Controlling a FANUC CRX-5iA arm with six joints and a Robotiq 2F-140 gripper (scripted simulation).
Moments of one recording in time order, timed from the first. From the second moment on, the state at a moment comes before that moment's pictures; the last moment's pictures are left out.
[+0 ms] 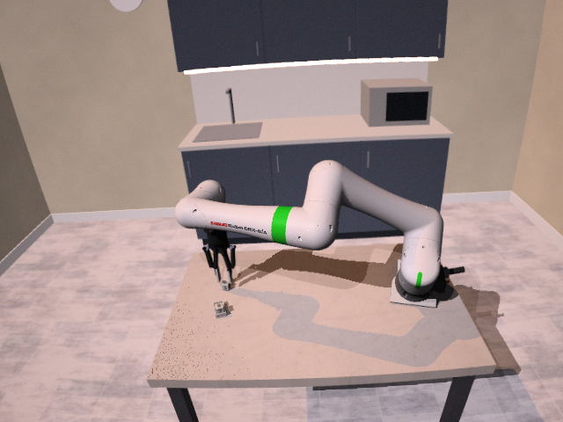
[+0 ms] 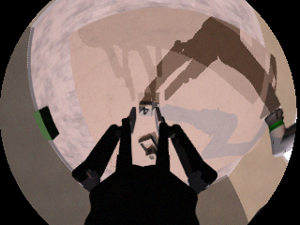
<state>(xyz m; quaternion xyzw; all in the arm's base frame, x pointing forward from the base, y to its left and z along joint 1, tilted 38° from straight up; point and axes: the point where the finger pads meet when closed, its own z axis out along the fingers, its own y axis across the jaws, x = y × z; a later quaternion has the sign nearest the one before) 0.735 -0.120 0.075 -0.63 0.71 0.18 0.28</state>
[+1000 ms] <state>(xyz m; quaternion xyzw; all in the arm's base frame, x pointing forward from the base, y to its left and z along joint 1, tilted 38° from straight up) 0.734 -0.123 0.079 -0.63 0.71 0.18 0.28</state>
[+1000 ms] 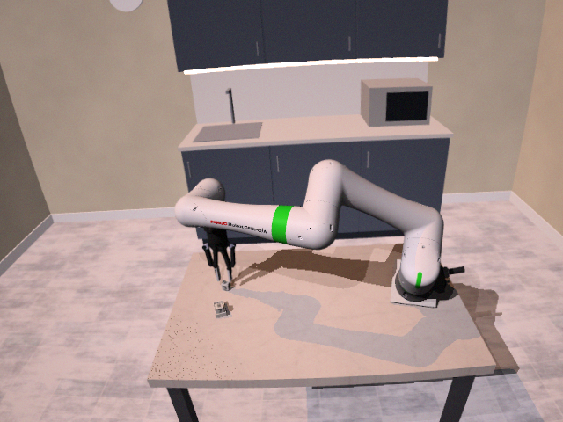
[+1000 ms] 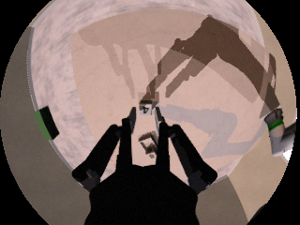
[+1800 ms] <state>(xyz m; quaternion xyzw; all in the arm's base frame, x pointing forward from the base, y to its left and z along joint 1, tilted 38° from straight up) 0.728 -0.144 0.107 -0.63 0.71 0.17 0.27</state>
